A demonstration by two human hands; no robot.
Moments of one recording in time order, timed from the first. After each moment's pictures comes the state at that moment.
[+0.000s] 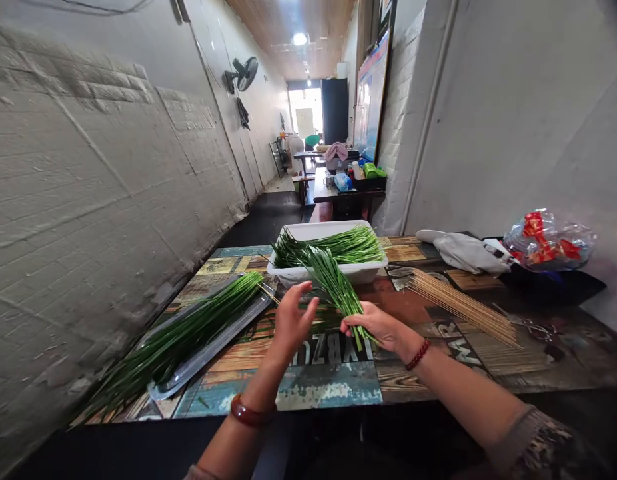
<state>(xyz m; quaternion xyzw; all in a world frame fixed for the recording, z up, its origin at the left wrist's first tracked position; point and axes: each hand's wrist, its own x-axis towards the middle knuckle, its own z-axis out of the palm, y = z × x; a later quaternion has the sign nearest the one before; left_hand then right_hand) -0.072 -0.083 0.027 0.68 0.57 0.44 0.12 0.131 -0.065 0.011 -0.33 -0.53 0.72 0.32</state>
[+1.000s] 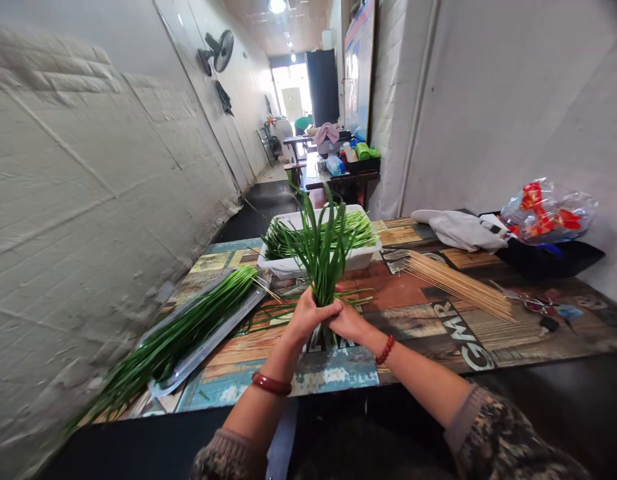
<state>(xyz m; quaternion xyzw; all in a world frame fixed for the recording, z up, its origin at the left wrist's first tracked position) -0.036 -0.072 0.007 0.56 0.43 0.48 0.52 0.085 -0.057 -0.030 -0.32 -0.76 0.40 0.40</state>
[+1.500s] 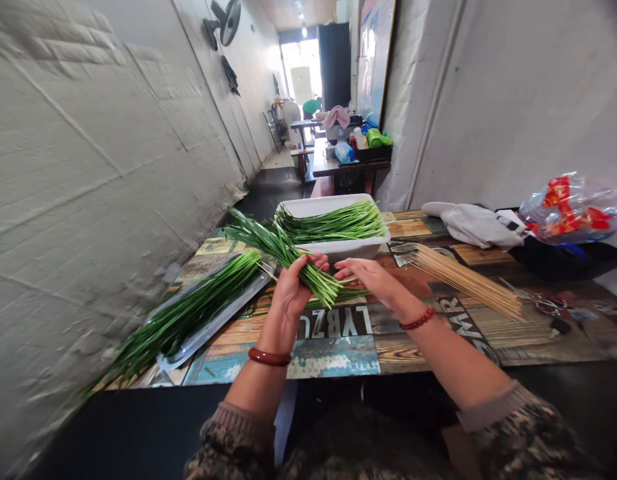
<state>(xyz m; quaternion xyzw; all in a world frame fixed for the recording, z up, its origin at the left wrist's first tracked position) -0.042 -0.057 0.048 0.22 0.33 0.66 0.64 0.138 -0.039 0.036 -0.35 -0.63 0.59 0.37</state>
